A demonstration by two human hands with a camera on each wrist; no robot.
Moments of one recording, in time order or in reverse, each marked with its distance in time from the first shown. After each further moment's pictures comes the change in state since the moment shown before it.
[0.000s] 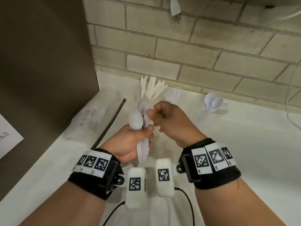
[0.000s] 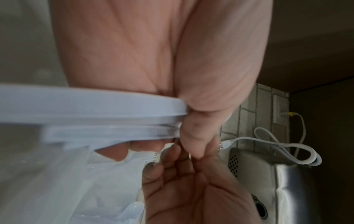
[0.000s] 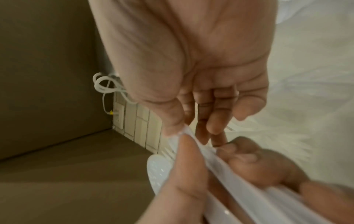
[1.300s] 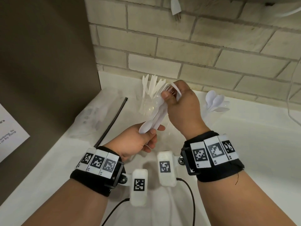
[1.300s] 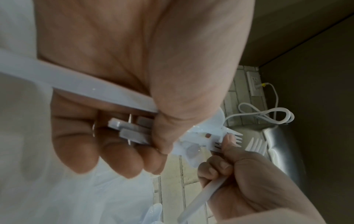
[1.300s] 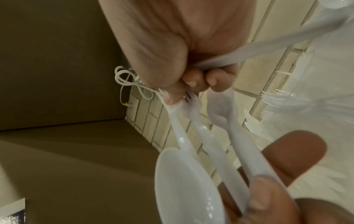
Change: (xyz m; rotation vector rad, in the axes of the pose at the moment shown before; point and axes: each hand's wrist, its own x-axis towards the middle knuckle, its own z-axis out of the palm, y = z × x) left_hand -0.011 0.003 0.012 0.579 0.072 -0.019; right_hand 0.008 -0.012 -0.012 -0.127 0.429 -0.287
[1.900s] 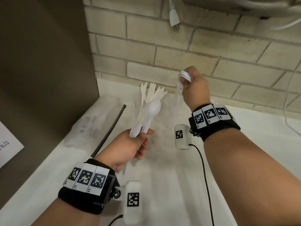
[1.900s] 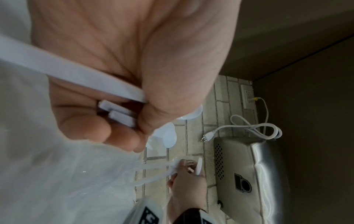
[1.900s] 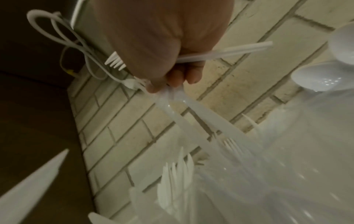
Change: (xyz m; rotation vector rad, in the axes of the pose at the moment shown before) left_hand -0.002 0.006 -0.012 -0.048 0.156 -0.037; right_hand 0.092 0.049 -0.017 -0.323 0.163 -0.117
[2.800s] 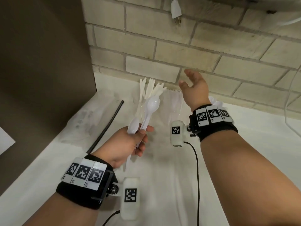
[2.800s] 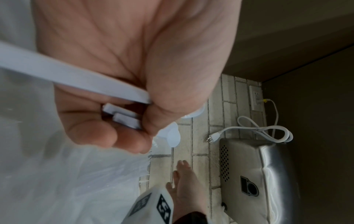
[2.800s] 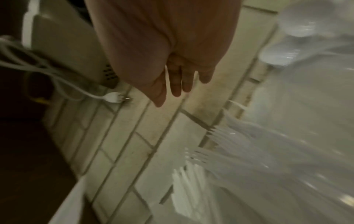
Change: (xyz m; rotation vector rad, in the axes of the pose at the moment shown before) left_hand 0.008 -0.005 0.003 -0.104 -0.028 -0.013; right_hand -0.002 0.021 0.011 0.296 -0.081 0.295
